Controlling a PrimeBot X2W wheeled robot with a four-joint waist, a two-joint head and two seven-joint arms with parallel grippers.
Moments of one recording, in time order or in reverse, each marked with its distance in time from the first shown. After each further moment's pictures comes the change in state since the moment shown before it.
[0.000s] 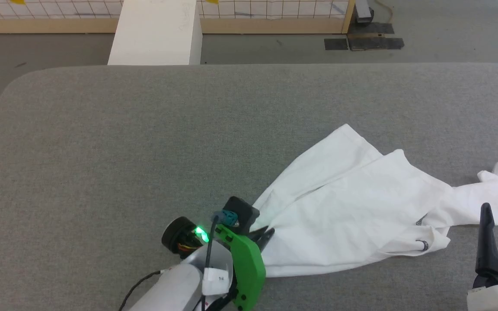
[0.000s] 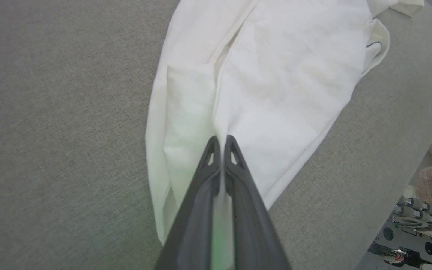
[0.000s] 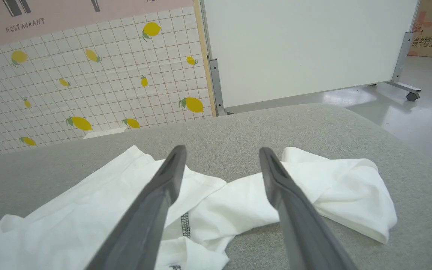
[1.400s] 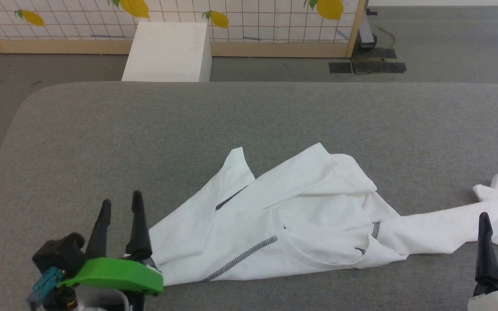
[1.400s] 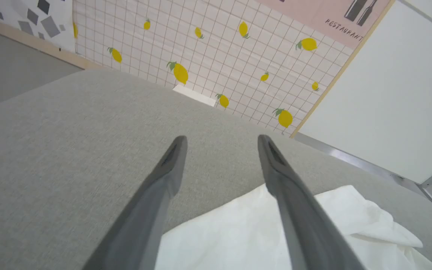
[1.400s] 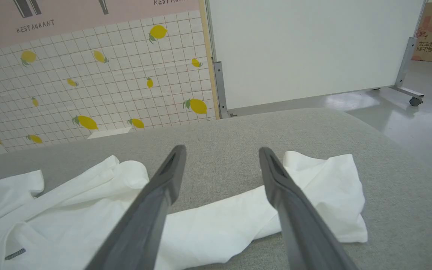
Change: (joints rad) left arm 0.382 -0.012 0.510 -0.266 -0.165 0.314 -0.561; right arm 0.030 0.000 -0.006 -0.015 -0.011 0.000 0.046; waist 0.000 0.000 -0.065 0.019
